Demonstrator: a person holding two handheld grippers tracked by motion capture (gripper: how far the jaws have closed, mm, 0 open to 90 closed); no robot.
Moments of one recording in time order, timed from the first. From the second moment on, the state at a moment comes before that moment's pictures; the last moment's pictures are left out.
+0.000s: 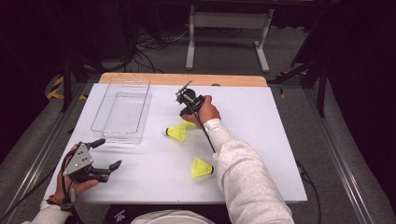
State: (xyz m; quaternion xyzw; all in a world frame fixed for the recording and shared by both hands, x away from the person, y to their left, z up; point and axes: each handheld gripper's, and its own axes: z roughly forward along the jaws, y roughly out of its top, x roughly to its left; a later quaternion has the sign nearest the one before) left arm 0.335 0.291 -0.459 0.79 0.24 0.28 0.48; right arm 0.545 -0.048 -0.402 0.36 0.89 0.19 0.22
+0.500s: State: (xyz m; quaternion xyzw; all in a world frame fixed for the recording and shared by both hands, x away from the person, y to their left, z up) left arm 0.336 0.290 -0.460 0.80 0.24 0.28 0.48; right arm 0.553 -0.051 -0.404 0.34 0.90 0.15 0.22
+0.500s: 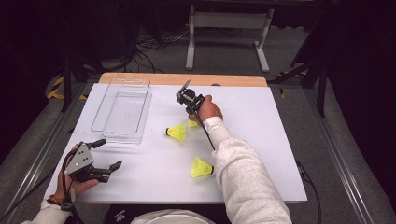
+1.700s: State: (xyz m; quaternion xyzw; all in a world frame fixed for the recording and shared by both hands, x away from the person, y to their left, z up) left arm 0.337 0.287 -0.461 0.80 0.25 0.28 0.47; right arm 0.482 -0.173 -0.413 0.38 0.79 0.45 0.16
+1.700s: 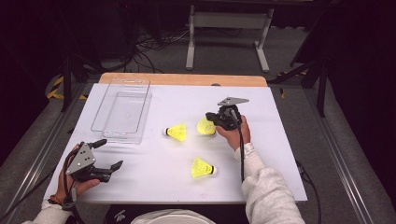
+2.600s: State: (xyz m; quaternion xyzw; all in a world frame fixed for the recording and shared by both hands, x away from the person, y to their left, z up) left arm 0.338 0.286 -0.462 0.80 0.25 0.27 0.47; right arm 0.458 -0.244 -0.452 0.40 0.82 0.38 0.17
